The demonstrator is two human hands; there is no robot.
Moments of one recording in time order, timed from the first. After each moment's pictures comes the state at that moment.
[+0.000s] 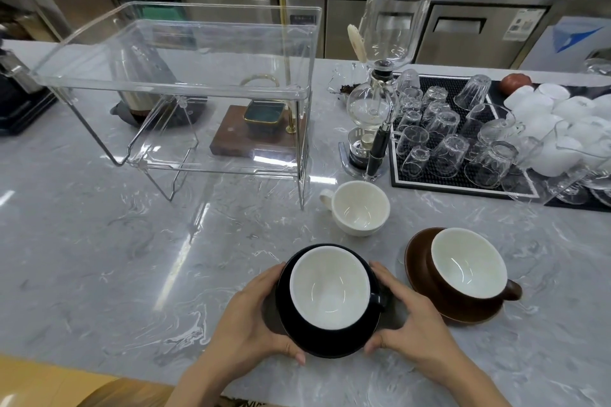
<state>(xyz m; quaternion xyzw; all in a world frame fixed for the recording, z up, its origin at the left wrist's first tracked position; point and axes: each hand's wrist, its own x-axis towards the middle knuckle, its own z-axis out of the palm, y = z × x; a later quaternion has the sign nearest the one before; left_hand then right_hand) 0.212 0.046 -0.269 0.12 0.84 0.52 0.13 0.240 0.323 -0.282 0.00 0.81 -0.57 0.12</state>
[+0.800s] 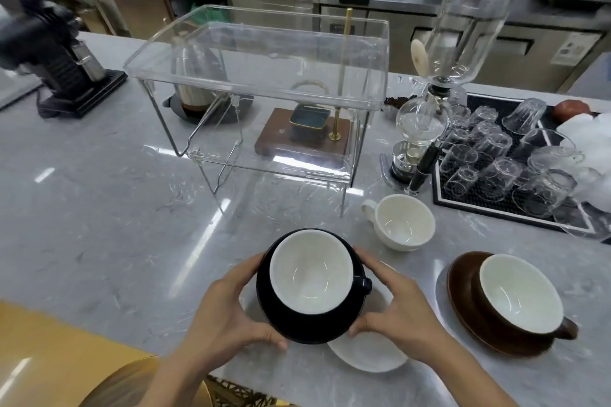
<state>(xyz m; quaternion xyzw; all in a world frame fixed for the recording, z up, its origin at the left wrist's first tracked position) 0.212 -0.025 -0.245 0.07 0.86 0.50 0.06 0.196 0.252 -0.251 -0.05 0.83 -0.54 0.14</state>
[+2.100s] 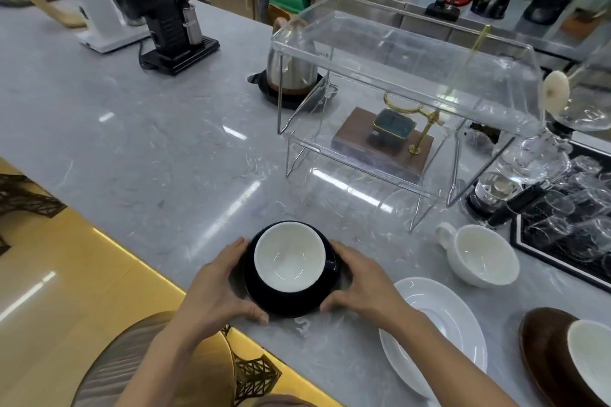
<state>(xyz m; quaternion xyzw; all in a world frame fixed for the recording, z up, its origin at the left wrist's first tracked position) 0.238 -0.133 -0.286 -0.09 0.87 0.47 0.04 0.142 0.121 -0.276 -0.22 0.88 -0.36 0.21</state>
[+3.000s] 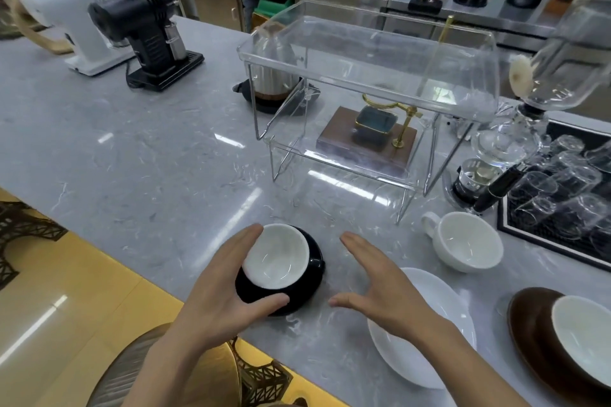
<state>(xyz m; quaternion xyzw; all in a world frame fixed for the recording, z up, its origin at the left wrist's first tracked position) 0.241 -0.103 -0.246 0.00 0.92 0.39 -0.04 0.160 0.163 -0.254 -0.24 0.91 -0.31 0.15</state>
